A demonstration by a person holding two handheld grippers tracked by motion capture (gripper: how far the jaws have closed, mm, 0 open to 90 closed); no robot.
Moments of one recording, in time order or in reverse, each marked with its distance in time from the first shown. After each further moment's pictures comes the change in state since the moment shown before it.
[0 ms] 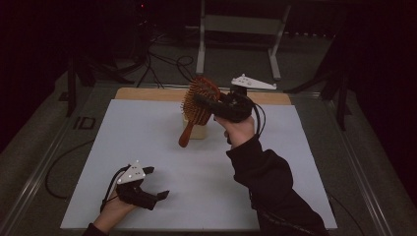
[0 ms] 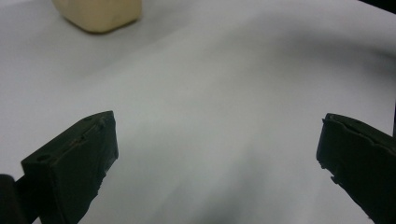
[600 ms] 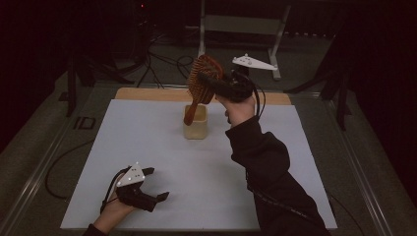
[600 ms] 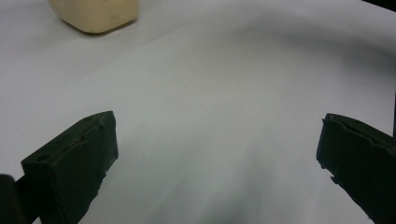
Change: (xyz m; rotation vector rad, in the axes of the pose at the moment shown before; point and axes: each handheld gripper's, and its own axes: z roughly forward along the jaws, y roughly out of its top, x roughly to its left) left arm -0.001 -0.003 0.000 -0.025 -0.008 0.012; right arm -0.020 0.036 0.016 -0.052 -0.098 -0.056
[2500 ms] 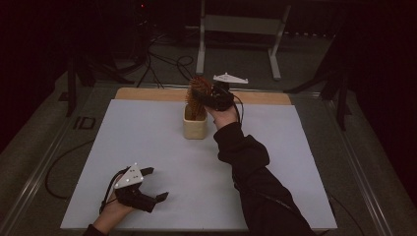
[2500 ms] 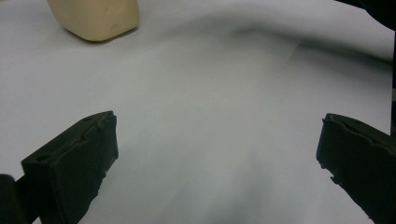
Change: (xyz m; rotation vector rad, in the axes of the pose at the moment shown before) left arm -0.001 -0.002 -0.002 -0.026 0.007 0.018; right arm -0.048 -0.079 0.073 0.149 -0.117 0.029
